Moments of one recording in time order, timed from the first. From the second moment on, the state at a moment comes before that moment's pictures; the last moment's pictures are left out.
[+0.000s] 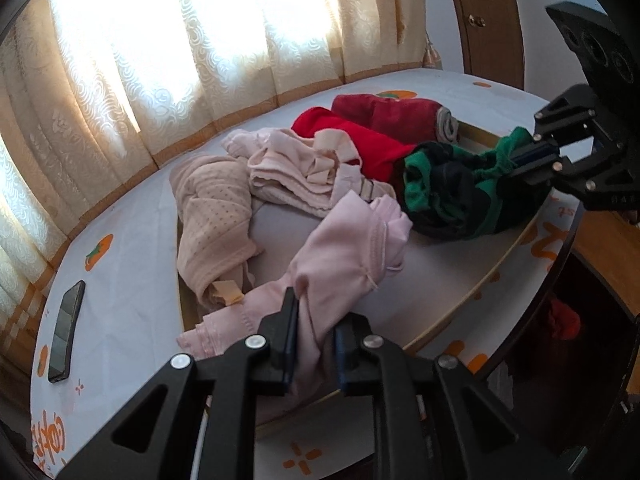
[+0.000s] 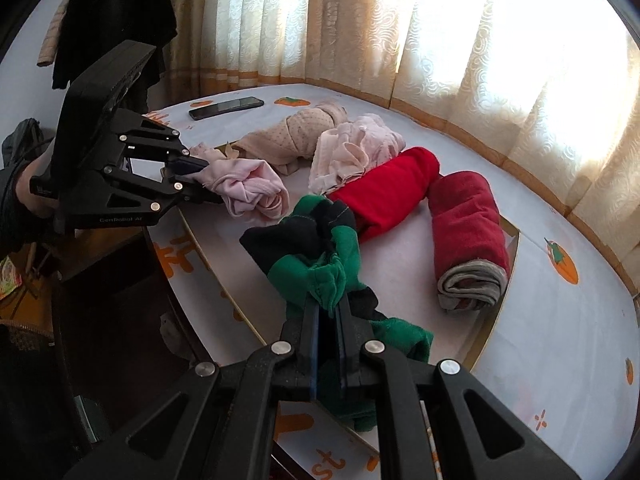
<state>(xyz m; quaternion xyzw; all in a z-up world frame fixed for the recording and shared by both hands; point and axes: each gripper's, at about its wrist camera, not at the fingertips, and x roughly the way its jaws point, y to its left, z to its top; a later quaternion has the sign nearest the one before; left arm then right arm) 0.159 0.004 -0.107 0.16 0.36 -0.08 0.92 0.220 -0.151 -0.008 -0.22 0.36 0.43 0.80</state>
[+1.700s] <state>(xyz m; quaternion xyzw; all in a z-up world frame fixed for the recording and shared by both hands) 0.143 0.008 -0.095 0.14 0.32 -0.03 0.94 0.181 -0.168 0.003 -0.17 0.34 0.40 0.84</state>
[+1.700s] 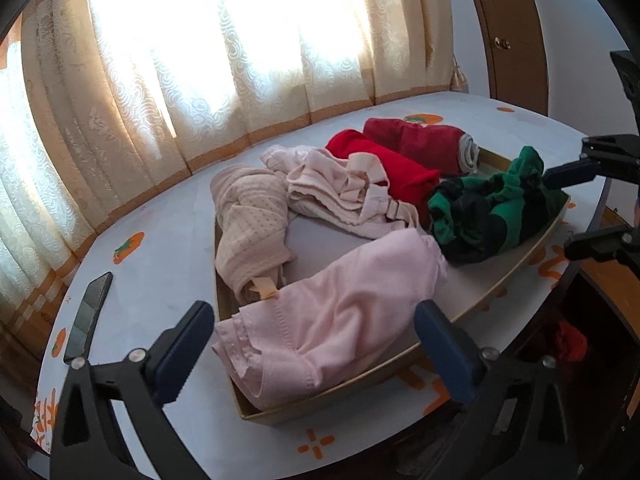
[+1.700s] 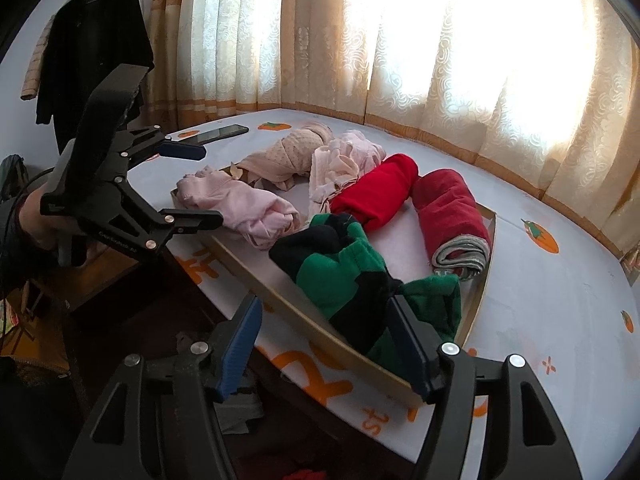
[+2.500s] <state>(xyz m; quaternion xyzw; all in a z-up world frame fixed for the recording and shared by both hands) 0.065 -0.024 -0.127 0.14 0.32 -0.08 0.93 0.100 -0.199 -0.028 -0.16 0.36 0.38 0.84</state>
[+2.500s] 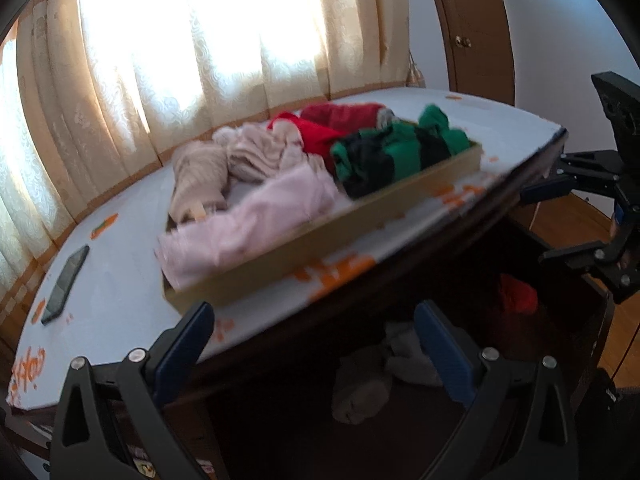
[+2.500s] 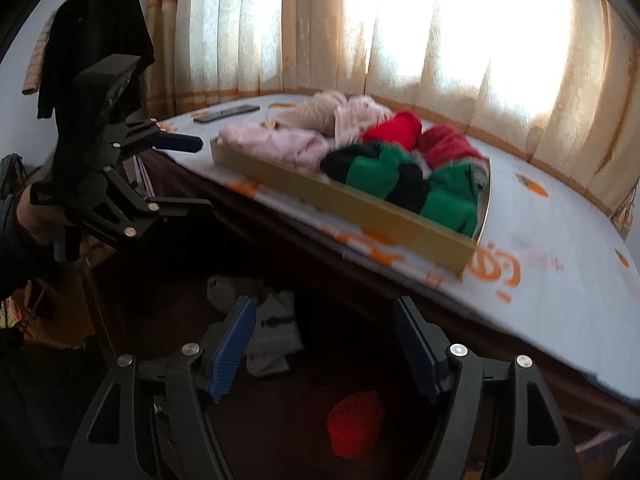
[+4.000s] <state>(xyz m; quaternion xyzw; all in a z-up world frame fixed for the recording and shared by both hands) 0.091 -0.047 -0.226 0.17 0.55 -0.15 0.81 0.114 -0.199 -0.149 -0.34 0.52 0.33 0.71</state>
